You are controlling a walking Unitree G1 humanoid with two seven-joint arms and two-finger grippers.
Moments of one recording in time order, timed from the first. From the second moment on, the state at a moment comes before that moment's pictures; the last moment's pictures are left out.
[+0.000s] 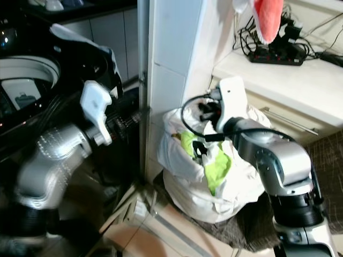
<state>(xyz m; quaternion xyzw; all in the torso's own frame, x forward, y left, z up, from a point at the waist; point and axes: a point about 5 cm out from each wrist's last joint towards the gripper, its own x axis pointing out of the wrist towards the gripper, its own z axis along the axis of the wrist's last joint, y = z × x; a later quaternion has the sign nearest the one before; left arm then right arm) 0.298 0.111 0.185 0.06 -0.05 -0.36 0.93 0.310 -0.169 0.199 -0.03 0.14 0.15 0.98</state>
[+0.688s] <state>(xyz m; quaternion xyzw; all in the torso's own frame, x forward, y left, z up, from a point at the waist) 0.277 0.121 0.133 0.09 0.00 -0.38 0.92 0.319 -0.209 0.129 -0.13 0.23 0.09 0.96</state>
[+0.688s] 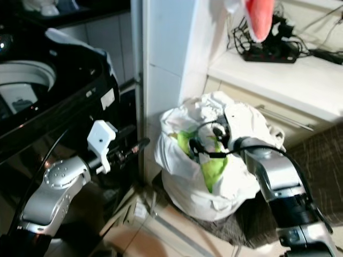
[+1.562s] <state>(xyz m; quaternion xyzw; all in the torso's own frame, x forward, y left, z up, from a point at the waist) 0.272 0.118 0.140 0.08 0.01 -0.43 0.90 0.373 -0.230 0.127 -0.15 0.20 0.09 0.96</state>
